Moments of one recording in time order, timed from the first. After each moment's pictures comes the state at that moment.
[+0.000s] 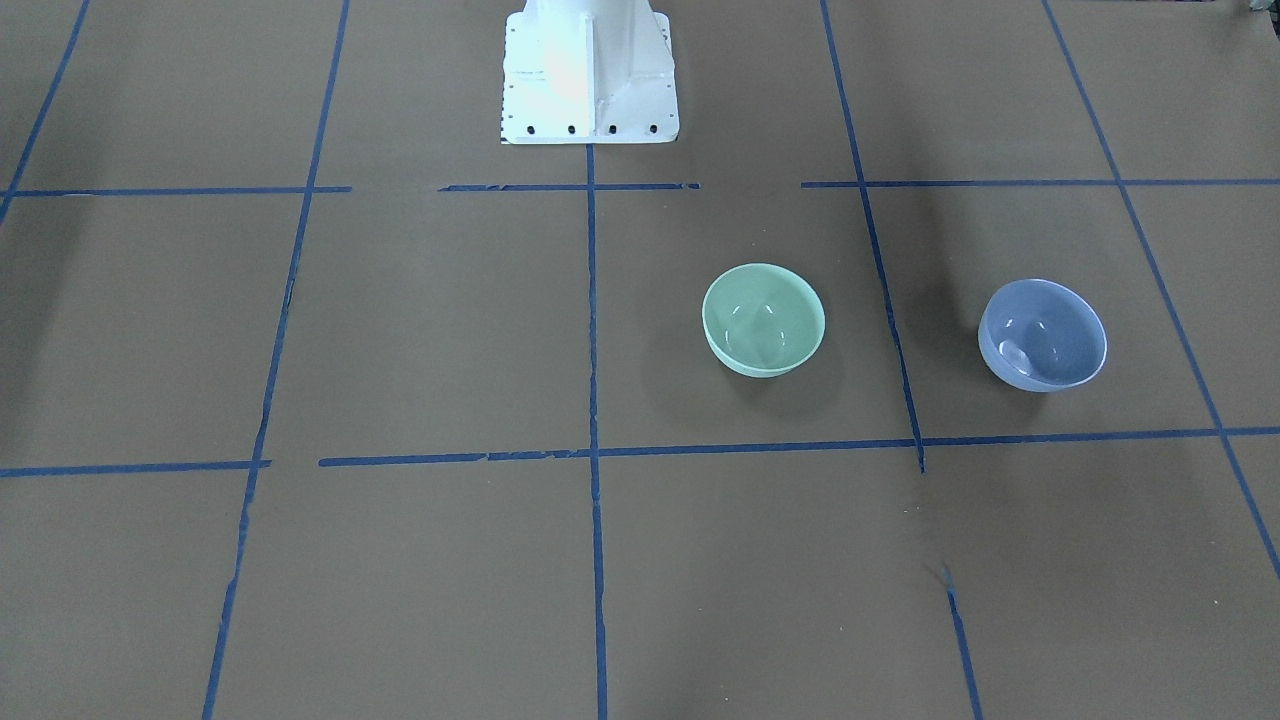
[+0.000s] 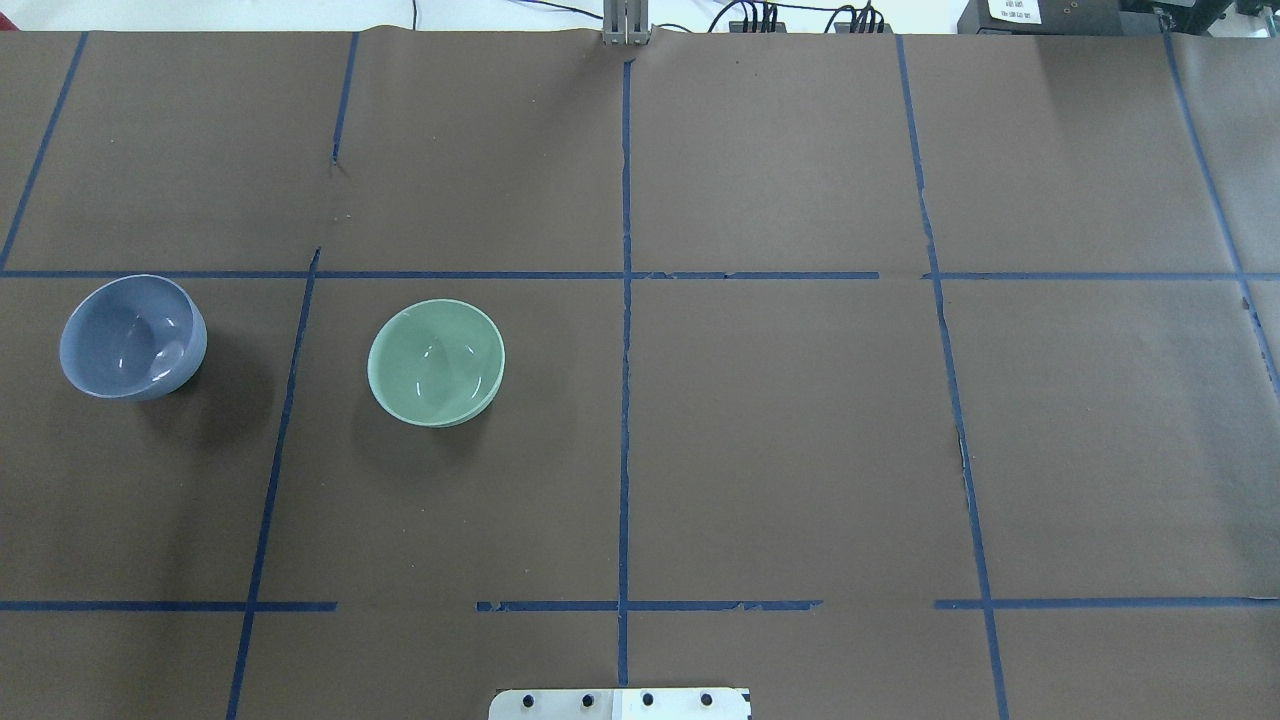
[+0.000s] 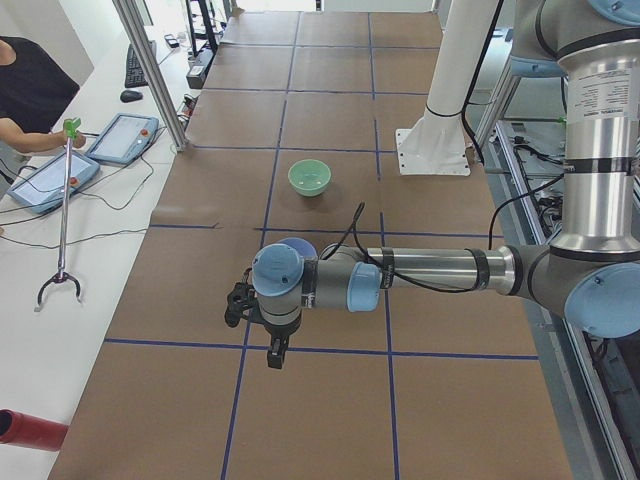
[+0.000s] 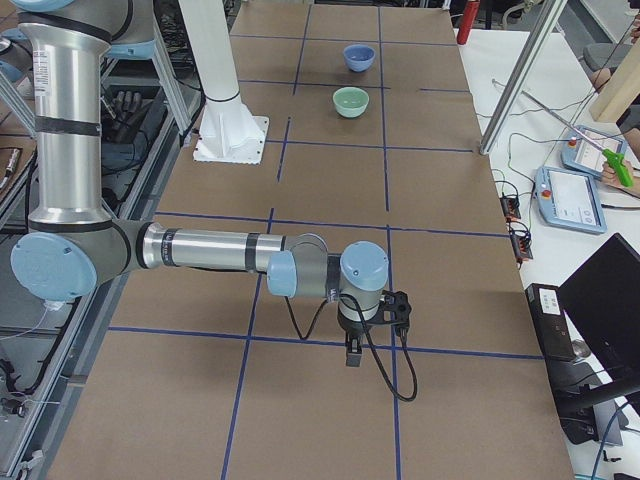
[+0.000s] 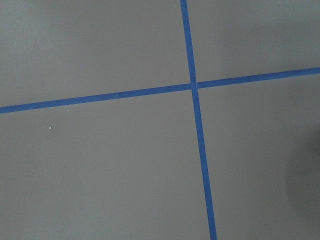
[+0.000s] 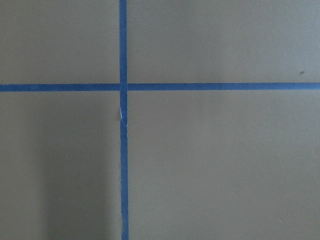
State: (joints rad) left arm -1.61 -1.50 -1.65 -1.63 -2.37 0.13; right arm 1.58 -1.63 1.62 -1.55 2.28 0.03
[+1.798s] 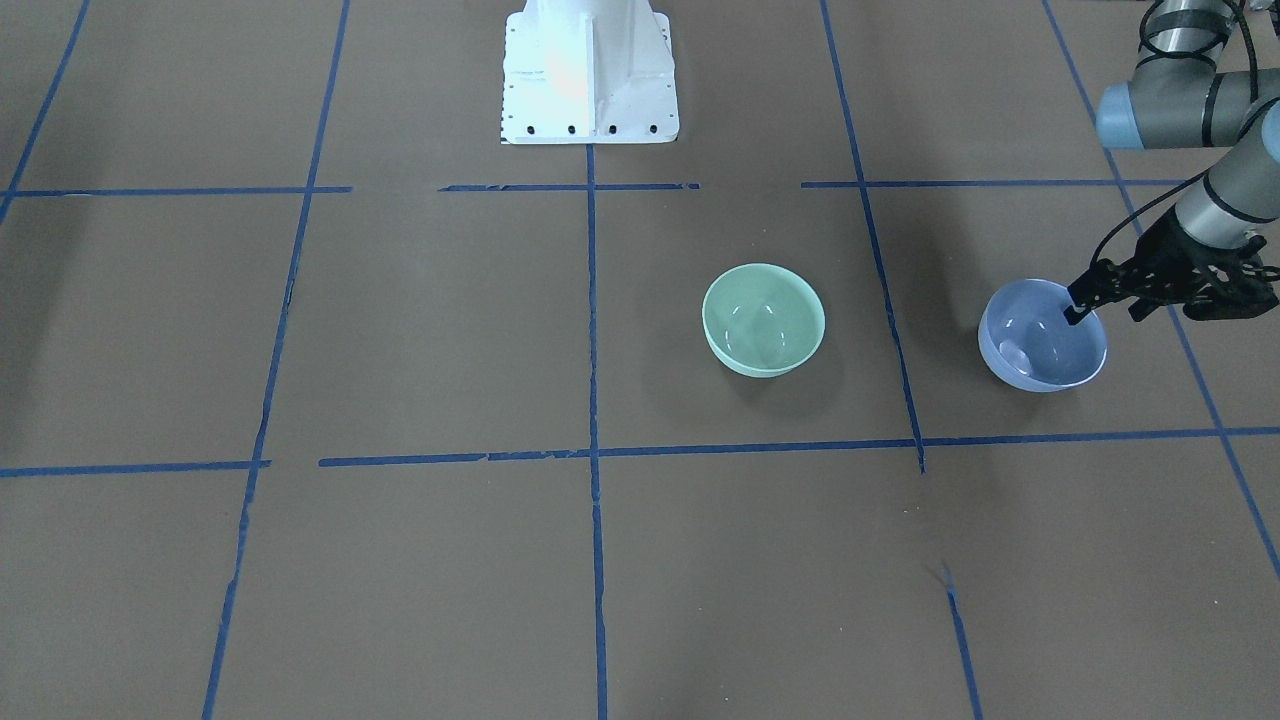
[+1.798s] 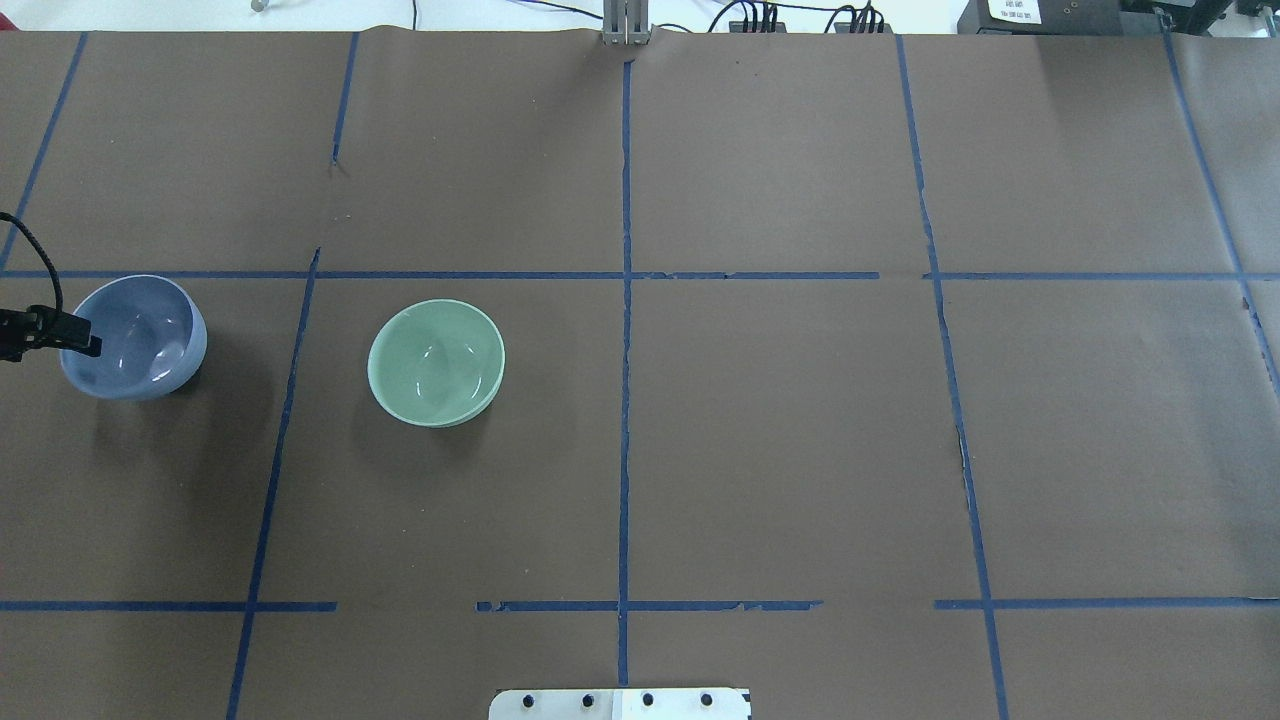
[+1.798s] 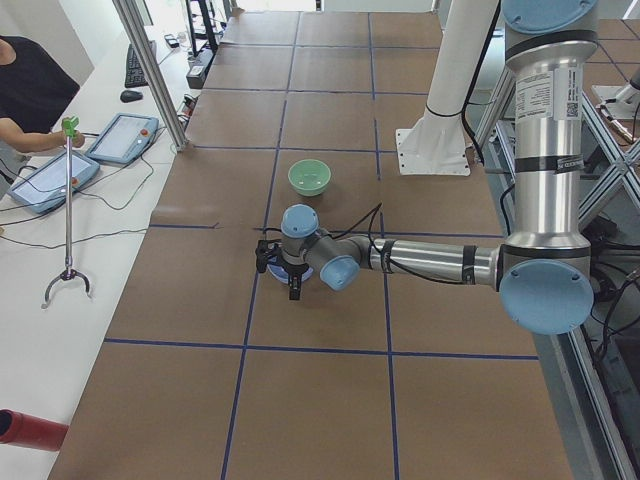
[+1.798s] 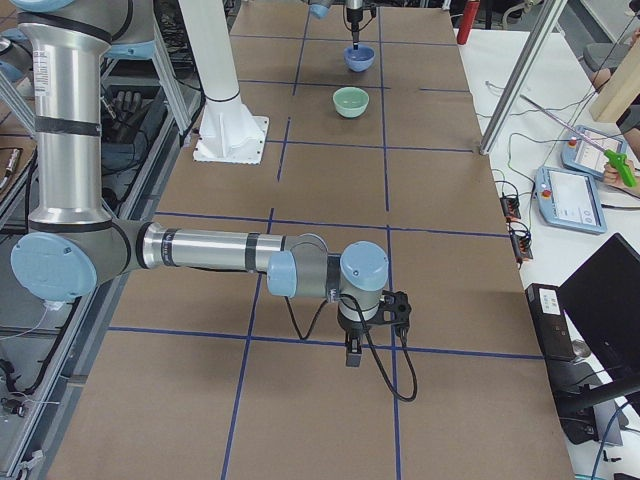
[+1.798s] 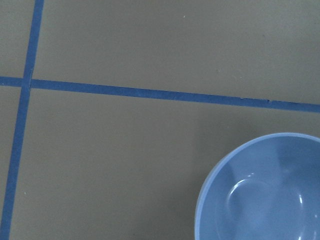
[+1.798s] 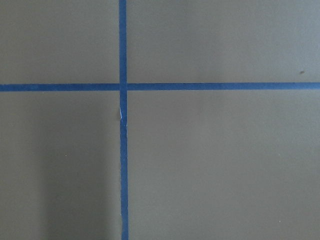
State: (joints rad) left arm -1.04 -1.51 -1.60 -2.23 -2.20 -0.83; right arm 1.58 -1.63 1.62 -1.55 2.27 0.03
